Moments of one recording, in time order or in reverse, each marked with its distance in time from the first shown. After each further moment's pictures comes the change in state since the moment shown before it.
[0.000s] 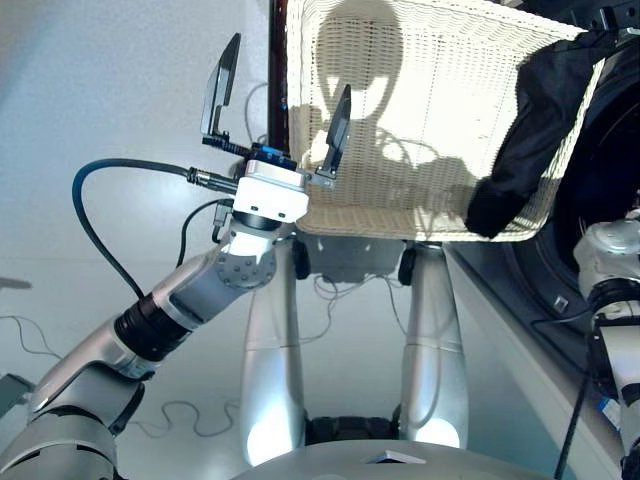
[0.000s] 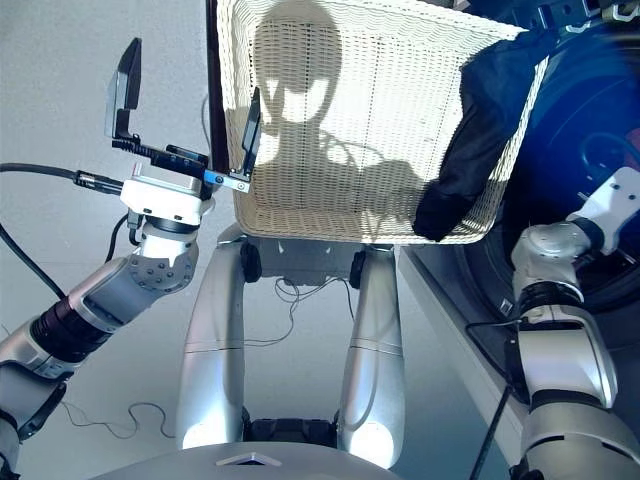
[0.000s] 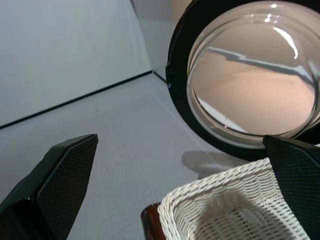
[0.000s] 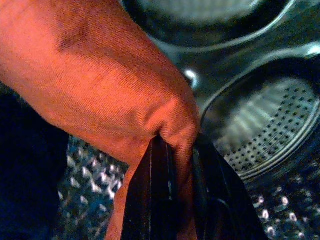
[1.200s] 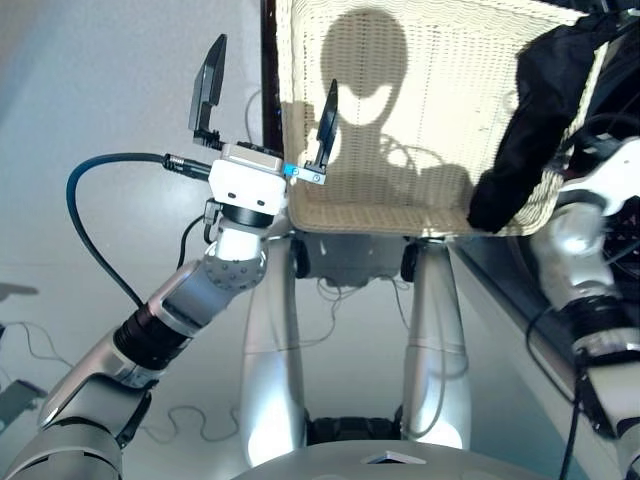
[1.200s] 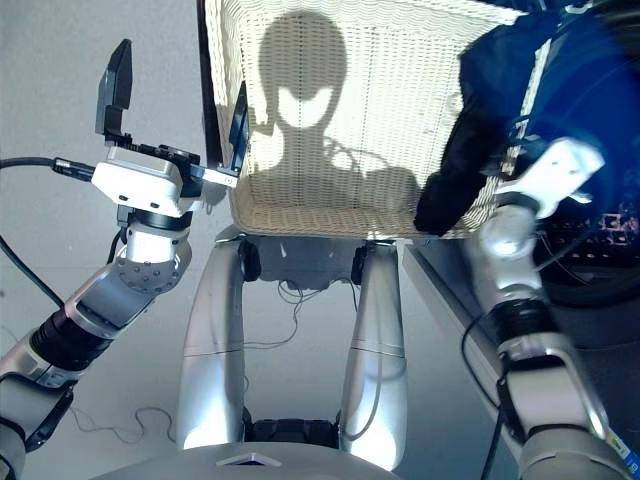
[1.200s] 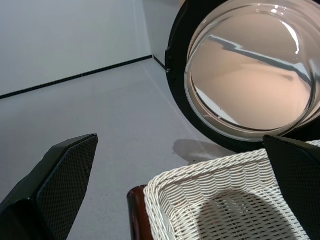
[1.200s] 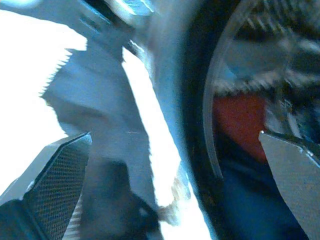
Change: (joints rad) left arm 0.128 -0.066 0.120 -0.044 -0.078 0.009 -0.058; right arm 0.327 0.209 0.134 -0.947 -0.178 -0.155 0.054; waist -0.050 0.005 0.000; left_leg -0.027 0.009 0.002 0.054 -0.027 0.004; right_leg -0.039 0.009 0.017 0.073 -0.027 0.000
